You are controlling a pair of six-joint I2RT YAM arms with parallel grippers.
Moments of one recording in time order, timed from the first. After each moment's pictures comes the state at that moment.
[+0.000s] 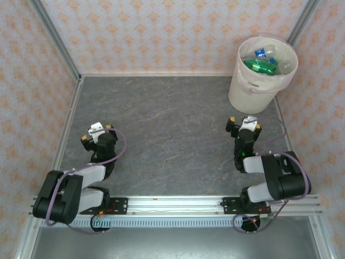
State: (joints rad) left arm -0.10 1.23 0.19 0.70 -0.71 -0.18; right arm 0.14 1.44 0.23 1.00 0.41 0.13
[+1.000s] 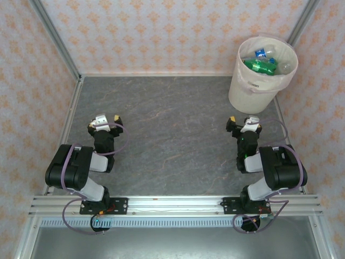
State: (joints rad) left arm -0.02 1.53 0.22 1.19 -0.34 -0.11; right arm 0.06 1.52 0.20 1.17 0.23 0.15
